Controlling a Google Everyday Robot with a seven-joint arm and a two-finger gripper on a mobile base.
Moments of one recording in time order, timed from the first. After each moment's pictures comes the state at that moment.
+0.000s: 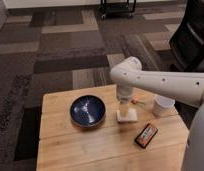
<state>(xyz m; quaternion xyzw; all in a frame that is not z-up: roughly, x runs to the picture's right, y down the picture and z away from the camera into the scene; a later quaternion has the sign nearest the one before) 0.129 0.087 0.753 -0.31 0.06 0.05 0.95</state>
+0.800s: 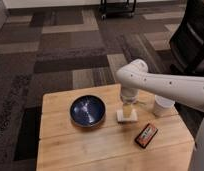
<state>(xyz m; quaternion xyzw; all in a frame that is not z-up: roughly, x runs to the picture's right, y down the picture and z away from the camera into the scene) 0.146 0.096 0.767 -0.31 0.03 0.03 0.95</state>
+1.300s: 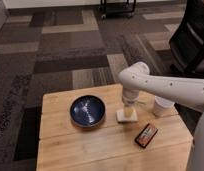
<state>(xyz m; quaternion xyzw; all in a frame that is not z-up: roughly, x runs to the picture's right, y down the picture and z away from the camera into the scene) 0.154 0.108 0.777 -0.32 0.04 0.05 0.94</state>
